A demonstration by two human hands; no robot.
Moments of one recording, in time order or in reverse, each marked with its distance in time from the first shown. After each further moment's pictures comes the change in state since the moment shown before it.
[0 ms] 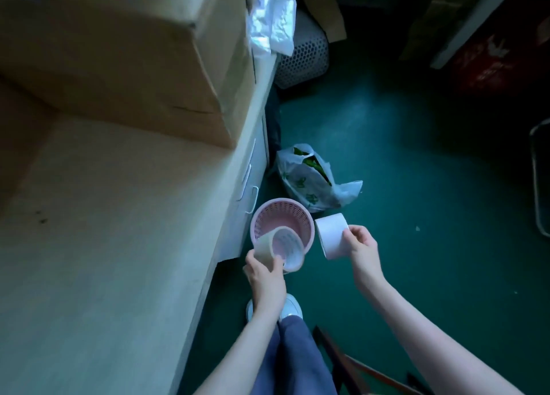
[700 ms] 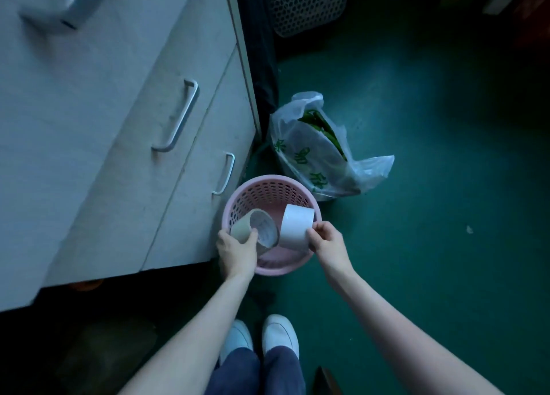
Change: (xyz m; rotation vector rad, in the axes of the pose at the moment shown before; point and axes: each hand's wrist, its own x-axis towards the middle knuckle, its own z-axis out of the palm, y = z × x) left_hand 0.239 -0.131 0.133 0.091 0.208 0.023; right_hand 0.180 0.218 0.064 -0.066 -0.219 0.023
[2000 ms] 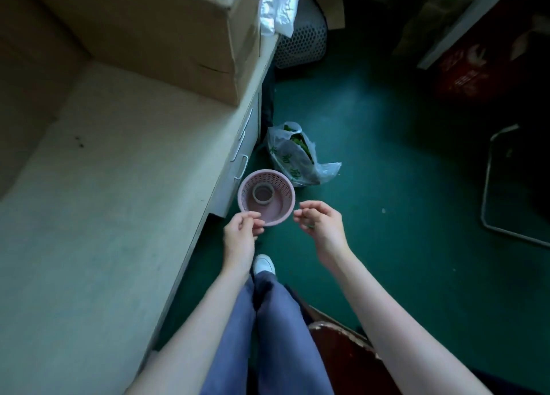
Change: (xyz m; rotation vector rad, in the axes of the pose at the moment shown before) left_hand -0.261 0.137 -0.256 -0.503 -0.254 0.030; right_hand -0.293 -0.270 -0.020 0.133 0.011 0.104
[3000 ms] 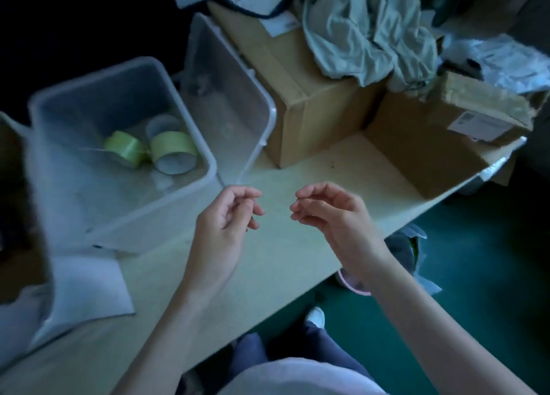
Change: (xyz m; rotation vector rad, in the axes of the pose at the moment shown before) left_hand -0.238 0.122 -0.300 -0.120 0.474 0.529; right_hand -0.288 -0.099 0.223 -0.306 -1.008 -0.269
